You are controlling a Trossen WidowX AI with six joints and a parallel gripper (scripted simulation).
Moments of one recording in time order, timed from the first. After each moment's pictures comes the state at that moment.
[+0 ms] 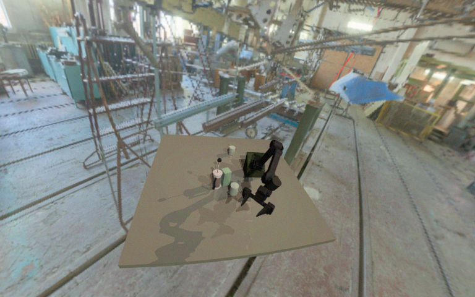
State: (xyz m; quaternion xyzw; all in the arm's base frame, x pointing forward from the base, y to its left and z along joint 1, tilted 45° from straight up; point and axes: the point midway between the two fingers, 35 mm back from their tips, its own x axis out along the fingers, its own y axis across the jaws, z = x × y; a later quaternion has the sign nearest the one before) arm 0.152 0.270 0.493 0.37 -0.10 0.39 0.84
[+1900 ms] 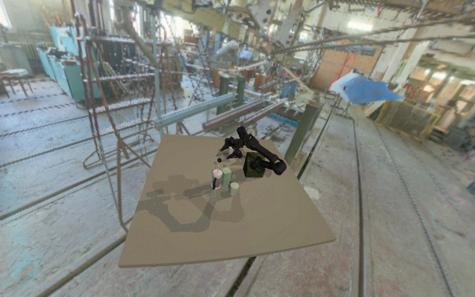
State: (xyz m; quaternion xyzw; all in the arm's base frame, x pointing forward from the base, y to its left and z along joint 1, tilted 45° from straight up) arm 0.275 -0.036 0.211 0.30 0.19 0.31 0.88
